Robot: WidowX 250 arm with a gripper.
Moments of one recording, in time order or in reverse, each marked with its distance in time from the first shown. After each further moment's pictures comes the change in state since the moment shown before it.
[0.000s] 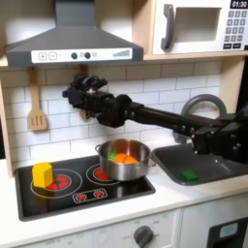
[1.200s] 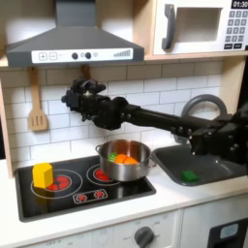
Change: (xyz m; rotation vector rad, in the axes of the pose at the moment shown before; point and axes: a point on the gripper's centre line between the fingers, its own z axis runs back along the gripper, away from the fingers) arm -0.010 0.003 0.005 -0.040 0.061 0.007
